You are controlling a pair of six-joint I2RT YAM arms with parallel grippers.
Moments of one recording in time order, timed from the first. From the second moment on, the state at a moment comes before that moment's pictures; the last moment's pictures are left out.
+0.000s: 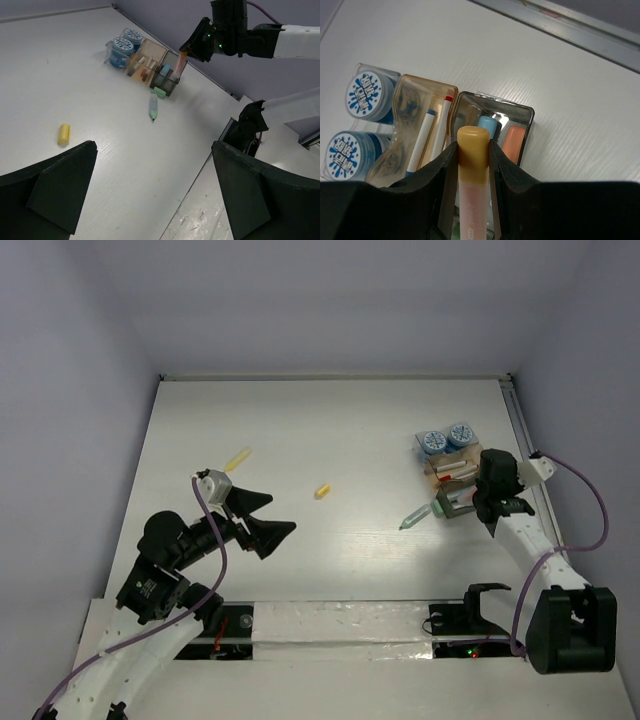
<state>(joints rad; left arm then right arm) -0.53 0.35 0.61 -0.25 0.45 -0.38 0.01 1.04 0.59 -0.15 0.68 0.82</state>
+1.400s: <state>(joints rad) -0.41 0.86 0.77 -0.32 -0.03 -0.39 0.60 0.92 0.63 0.02 -0.09 0.60</state>
